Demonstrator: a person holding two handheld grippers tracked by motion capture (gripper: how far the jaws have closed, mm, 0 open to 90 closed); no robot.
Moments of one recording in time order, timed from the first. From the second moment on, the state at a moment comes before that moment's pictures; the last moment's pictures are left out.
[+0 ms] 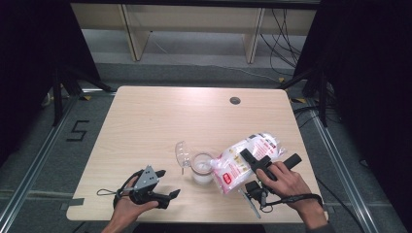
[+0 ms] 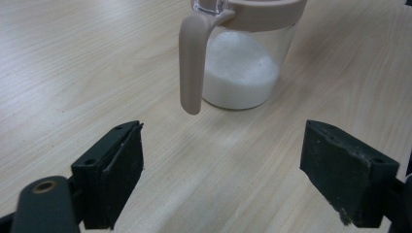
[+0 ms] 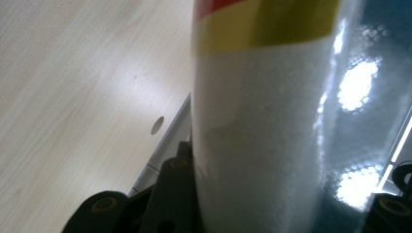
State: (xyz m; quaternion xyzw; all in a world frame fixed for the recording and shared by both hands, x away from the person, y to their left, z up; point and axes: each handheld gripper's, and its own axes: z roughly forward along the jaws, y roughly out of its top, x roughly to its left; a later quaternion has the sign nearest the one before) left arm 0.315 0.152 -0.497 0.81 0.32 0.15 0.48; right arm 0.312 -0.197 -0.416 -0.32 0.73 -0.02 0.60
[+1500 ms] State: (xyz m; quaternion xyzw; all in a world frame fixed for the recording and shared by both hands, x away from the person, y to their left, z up) left arm 0.315 0.153 -0.496 0.81 0.32 0.14 0.48; right arm 0.315 -0.202 -0.417 -0.22 0.79 0.14 0.55
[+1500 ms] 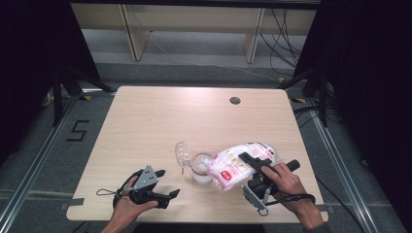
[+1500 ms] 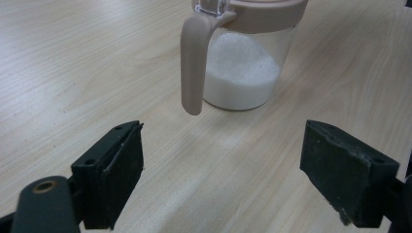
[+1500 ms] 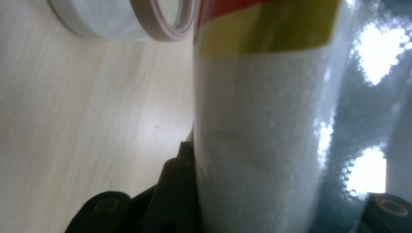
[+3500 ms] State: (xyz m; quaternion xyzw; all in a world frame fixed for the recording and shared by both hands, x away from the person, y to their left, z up) left arm 0.315 0.154 -0.495 0.80 0.31 0.15 0.48; right arm 0.389 -0.240 -0.473 0.17 0.78 0.50 0.33
